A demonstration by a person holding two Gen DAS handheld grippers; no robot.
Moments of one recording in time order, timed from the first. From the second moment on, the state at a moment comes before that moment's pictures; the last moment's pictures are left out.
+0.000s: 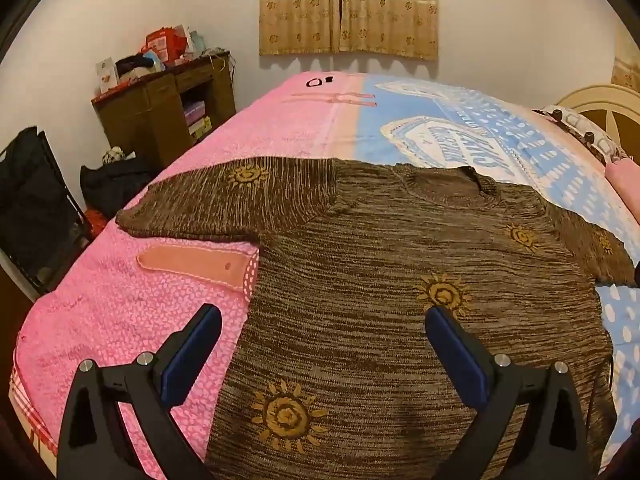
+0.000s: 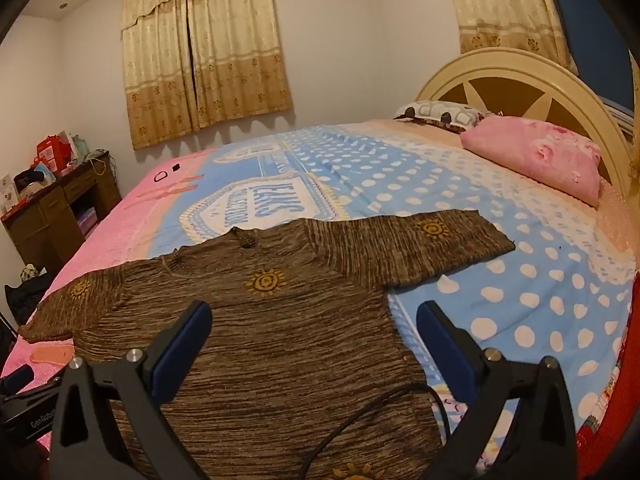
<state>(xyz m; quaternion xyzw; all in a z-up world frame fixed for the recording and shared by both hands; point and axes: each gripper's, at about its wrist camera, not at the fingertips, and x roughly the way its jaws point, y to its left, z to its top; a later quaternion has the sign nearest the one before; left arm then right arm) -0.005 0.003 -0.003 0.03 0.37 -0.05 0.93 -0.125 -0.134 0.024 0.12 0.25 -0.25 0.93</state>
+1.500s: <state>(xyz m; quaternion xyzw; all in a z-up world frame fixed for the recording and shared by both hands) -0.006 0.001 -0.007 0.03 0.38 -0.06 0.92 -0.125 -0.137 0.020 0.12 0.26 -0.25 0.92</state>
